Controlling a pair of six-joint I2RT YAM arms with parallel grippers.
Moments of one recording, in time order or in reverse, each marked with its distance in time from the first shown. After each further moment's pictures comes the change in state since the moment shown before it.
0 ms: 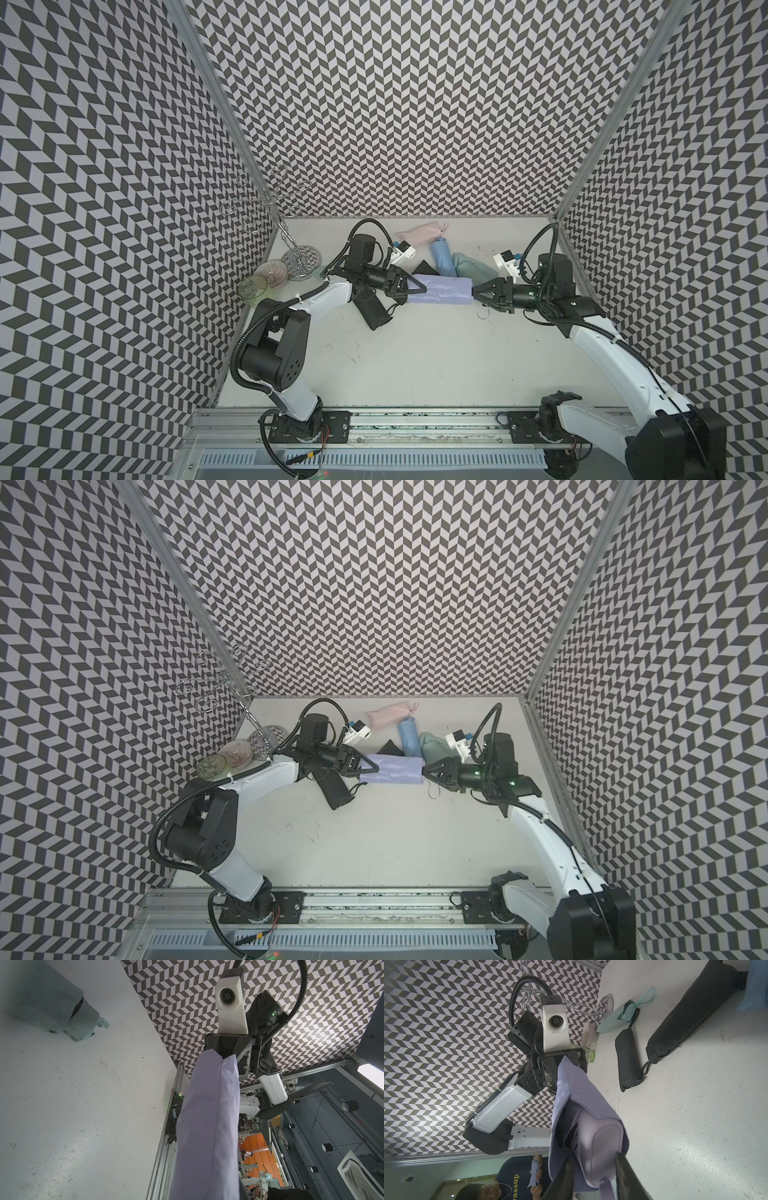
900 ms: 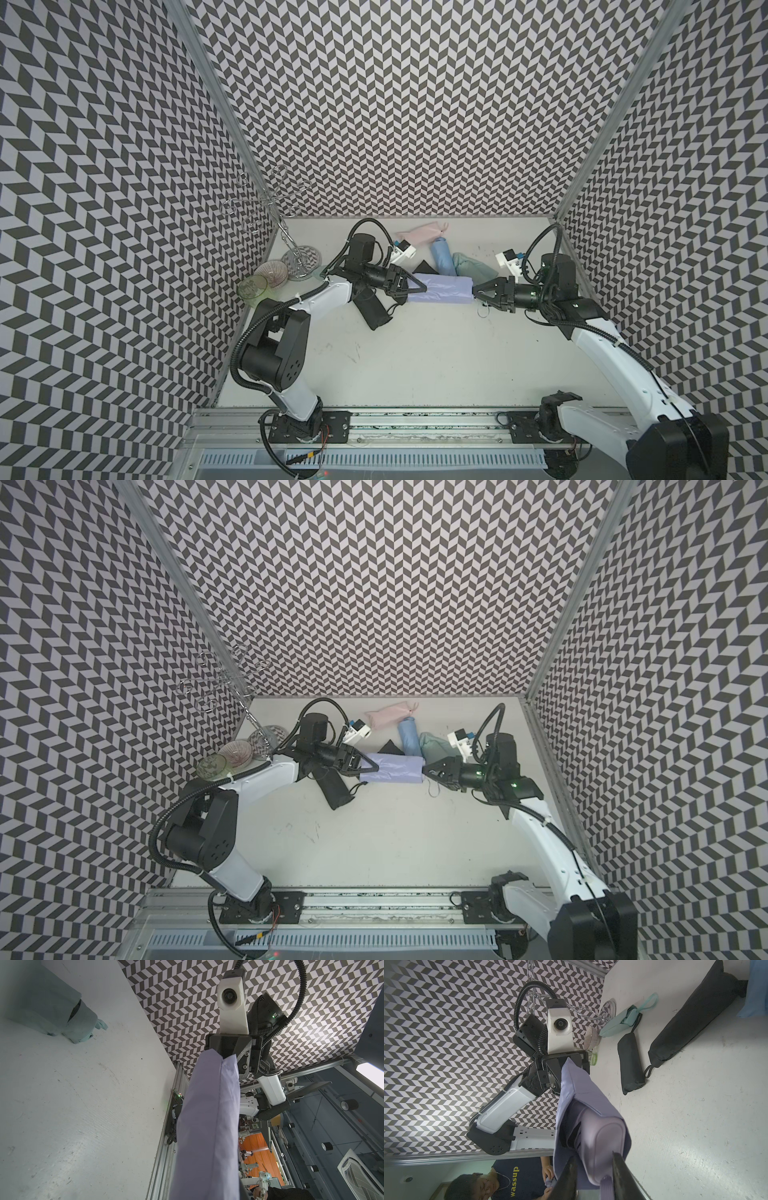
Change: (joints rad) left arm 0.000 0.000 0.000 0.030 0.005 -0.026; right arm -0.007 -0.021 -0.011 0.032 -0.002 0.026
